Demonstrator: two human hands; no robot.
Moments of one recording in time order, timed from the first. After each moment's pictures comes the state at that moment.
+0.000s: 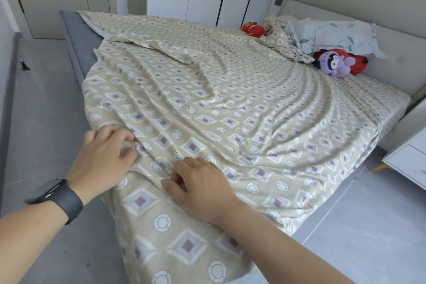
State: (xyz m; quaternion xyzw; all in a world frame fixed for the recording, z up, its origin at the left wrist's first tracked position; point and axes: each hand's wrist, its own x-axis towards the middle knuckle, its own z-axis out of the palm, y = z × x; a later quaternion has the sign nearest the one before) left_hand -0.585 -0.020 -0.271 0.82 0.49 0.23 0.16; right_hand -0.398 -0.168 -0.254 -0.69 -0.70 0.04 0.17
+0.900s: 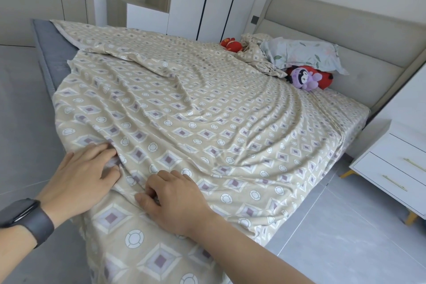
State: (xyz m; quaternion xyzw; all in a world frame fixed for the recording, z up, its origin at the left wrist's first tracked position) left_hand -0.576 -0.030 -0.262 0.88 0.45 0.14 0.09; right_hand -0.401 -0.169 -0.254 -0.69 -0.70 0.04 0.18
